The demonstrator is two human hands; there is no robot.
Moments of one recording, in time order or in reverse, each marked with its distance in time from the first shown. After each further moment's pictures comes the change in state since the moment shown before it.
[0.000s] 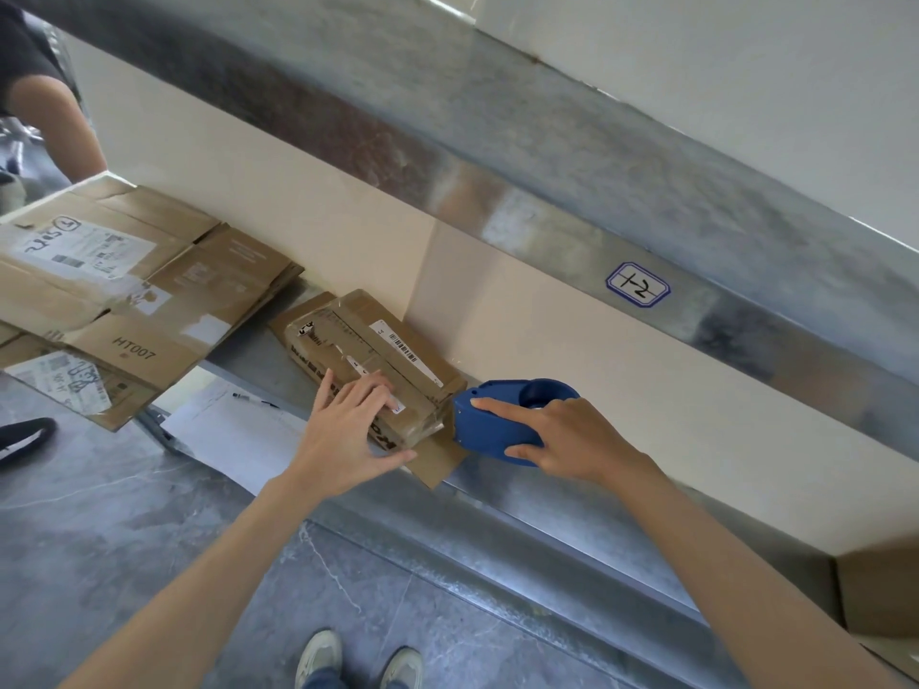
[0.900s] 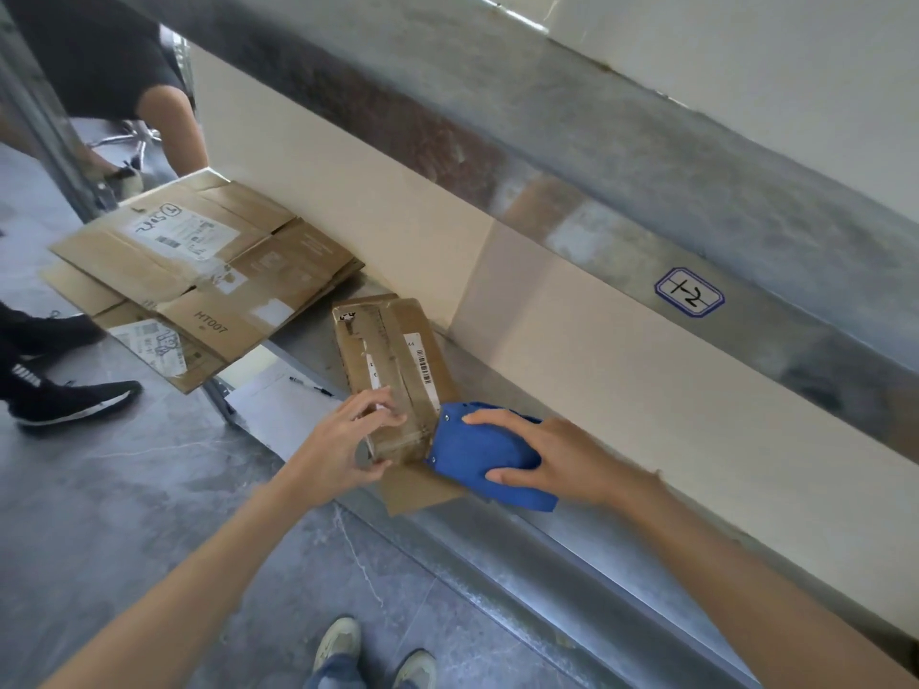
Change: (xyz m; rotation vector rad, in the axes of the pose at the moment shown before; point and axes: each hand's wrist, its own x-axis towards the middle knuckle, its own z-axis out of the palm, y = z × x) left_hand -0.047 -0.023 -0.019 -0.249 -0.035 0.013; right_hand 0.021 -0.035 0.007 0.454 -0.093 -0.202
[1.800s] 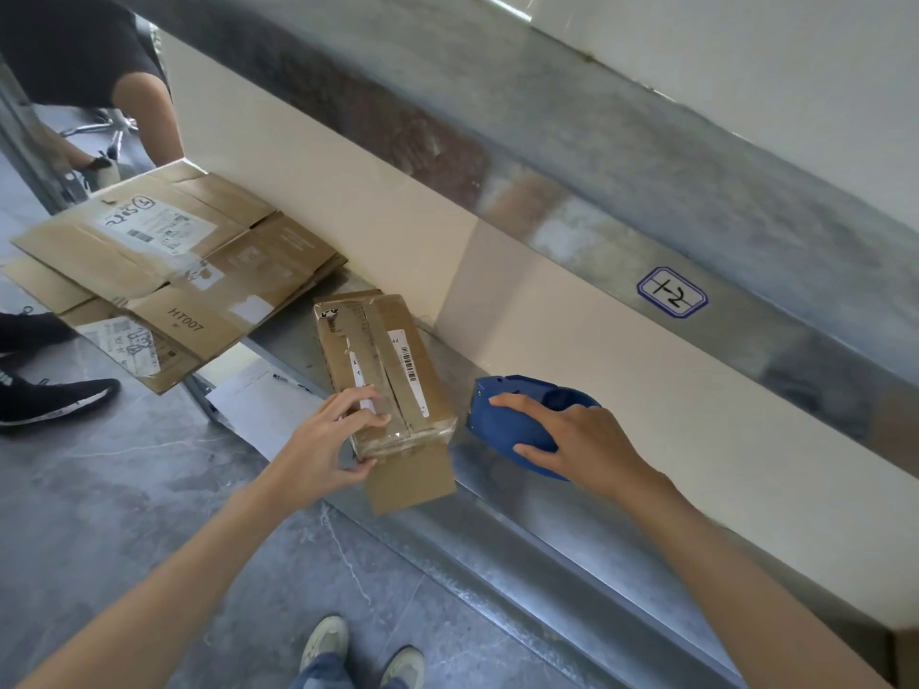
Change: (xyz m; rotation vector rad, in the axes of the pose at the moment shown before) left_hand 0.001 -0.003 0.005 -0.001 0.026 -0.027; right_hand -0.018 0.019 -0.019 -0.525 0.164 0.150
